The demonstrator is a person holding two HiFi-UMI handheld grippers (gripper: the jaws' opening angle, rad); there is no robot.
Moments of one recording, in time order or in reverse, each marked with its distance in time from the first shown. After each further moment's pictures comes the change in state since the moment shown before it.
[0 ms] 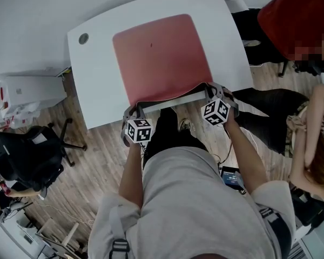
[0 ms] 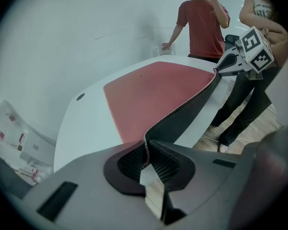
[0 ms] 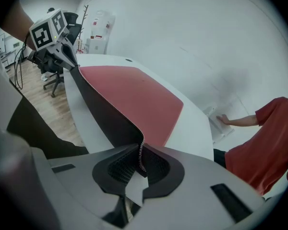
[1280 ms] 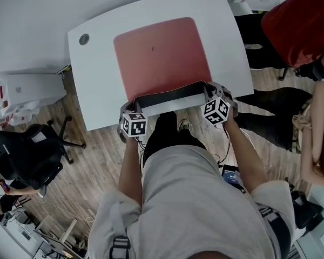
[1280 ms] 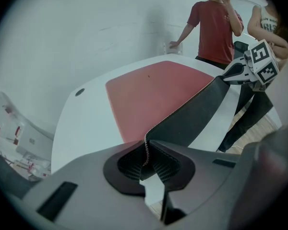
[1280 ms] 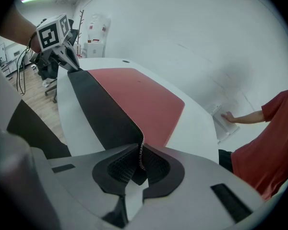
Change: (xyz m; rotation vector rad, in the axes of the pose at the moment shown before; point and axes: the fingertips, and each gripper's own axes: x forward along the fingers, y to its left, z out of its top) left arm 0.015 0.023 0.026 -0.089 0.045 -0.043; right arm 0.017 -0.016 0.015 0.040 -0.013 0.048
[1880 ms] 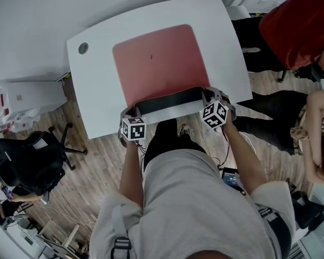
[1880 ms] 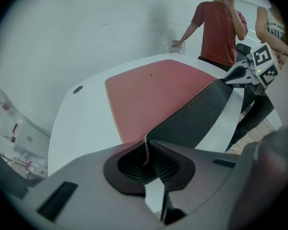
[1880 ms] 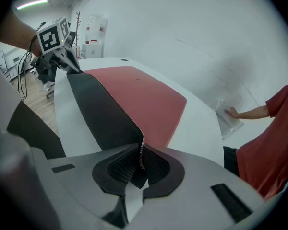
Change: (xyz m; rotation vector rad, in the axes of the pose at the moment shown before) left arm 0.010 0.003 0.006 -0.029 0.022 -0.021; right arm 0.007 -0.001 -0.001 0.032 0.019 0.042
